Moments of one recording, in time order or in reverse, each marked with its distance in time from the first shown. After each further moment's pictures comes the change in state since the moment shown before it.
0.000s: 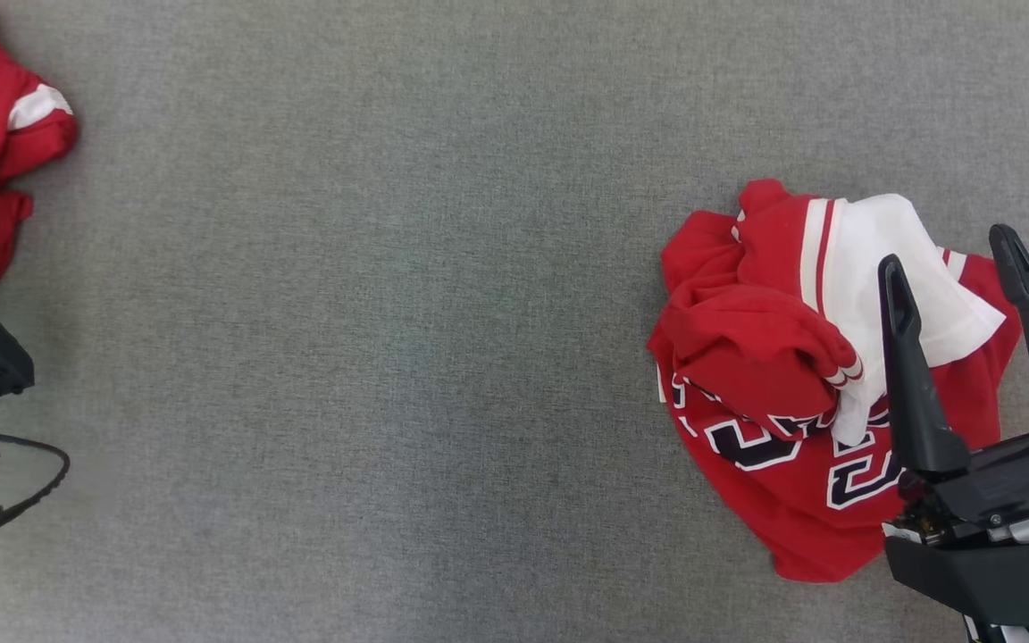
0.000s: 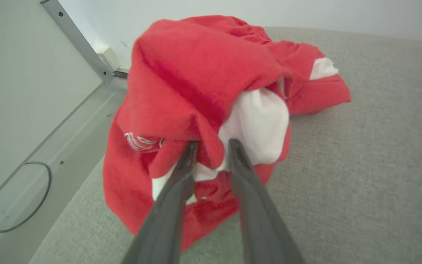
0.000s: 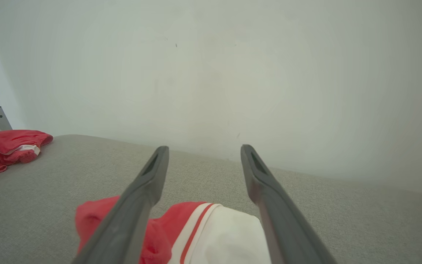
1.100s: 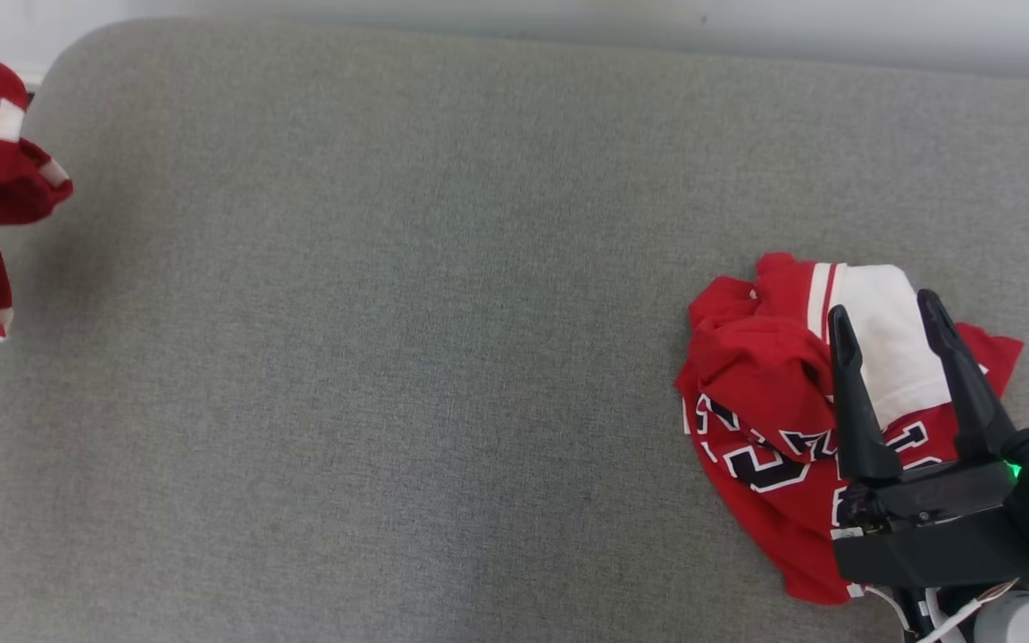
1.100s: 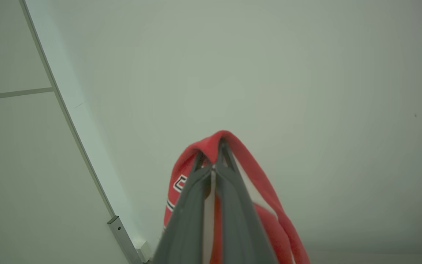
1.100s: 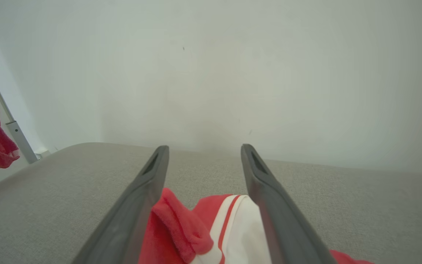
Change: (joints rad) left arm -0.098 0.208 0.022 -0.611 0.099 0.046 0.076; right arm 0.005 0.079 -0.008 0.285 0.018 0.000 -0.123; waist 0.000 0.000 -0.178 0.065
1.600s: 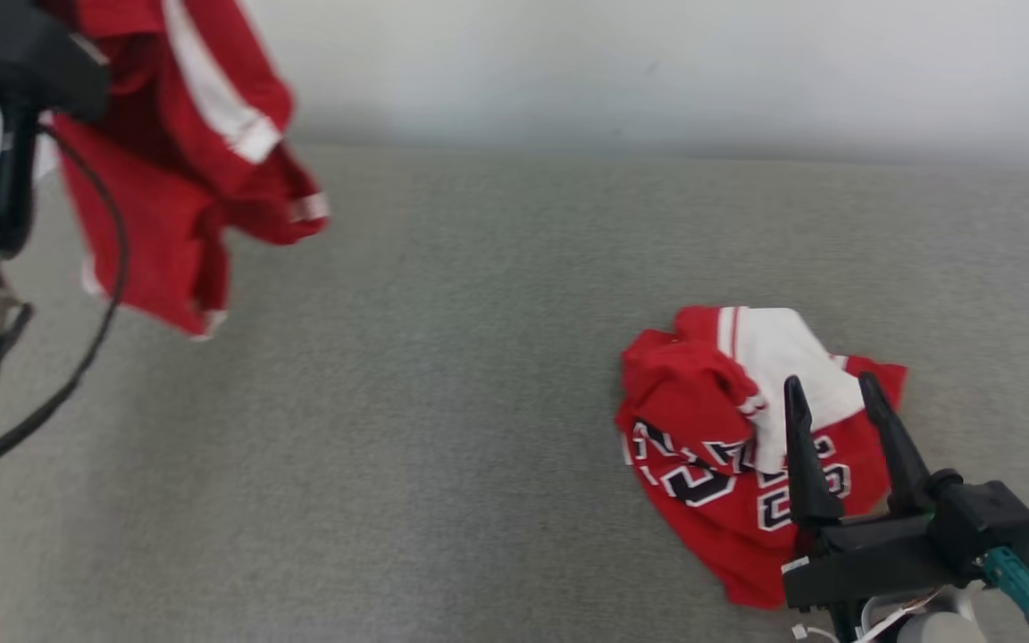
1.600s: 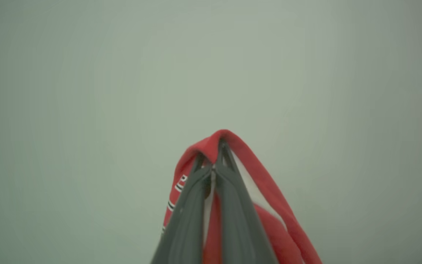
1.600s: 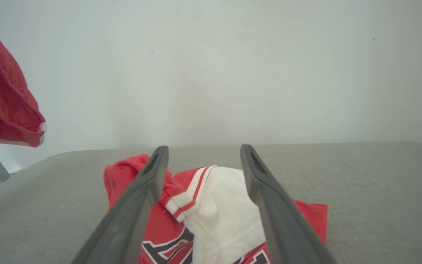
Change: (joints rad) left arm -0.052 -0.216 -0.104 -0.134 -0.005 -0.026 0.063; right arm -0.008 0.075 -0.014 0.329 0.021 0.000 -0.159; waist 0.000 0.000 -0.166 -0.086
